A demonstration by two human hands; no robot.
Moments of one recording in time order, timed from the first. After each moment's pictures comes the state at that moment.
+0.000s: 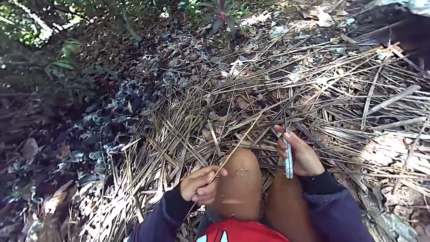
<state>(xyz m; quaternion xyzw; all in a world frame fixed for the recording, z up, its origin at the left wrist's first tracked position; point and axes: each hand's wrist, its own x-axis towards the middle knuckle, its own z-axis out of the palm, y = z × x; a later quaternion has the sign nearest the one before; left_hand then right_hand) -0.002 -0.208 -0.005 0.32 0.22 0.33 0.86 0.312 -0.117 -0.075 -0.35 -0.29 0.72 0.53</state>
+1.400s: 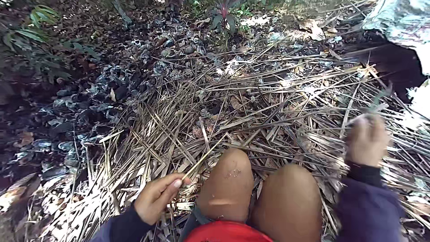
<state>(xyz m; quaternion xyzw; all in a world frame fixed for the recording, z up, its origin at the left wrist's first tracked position) -0.043 -0.251 0.007 0.66 0.55 0.34 0.38 0.431 -0.089 -0.040 -0.63 -0.56 0.21 0.50</state>
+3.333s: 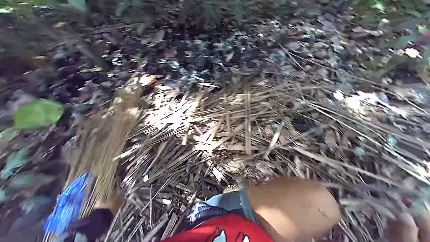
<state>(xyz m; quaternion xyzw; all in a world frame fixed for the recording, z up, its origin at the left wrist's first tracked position) -0.178 -0.691 -0.144 0.06 0.95 -0.11 0.29 0.301 -0.090 -0.082 -0.43 -0.76 0.33 0.36</state>
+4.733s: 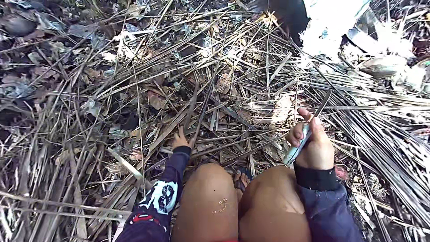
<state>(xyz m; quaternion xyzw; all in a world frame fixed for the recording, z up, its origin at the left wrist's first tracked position) 0.167 0.061 -0.348 0.65 0.68 -0.04 0.33 0.455 -0.092 -0.078 -0.59 -0.23 0.33 0.70</state>
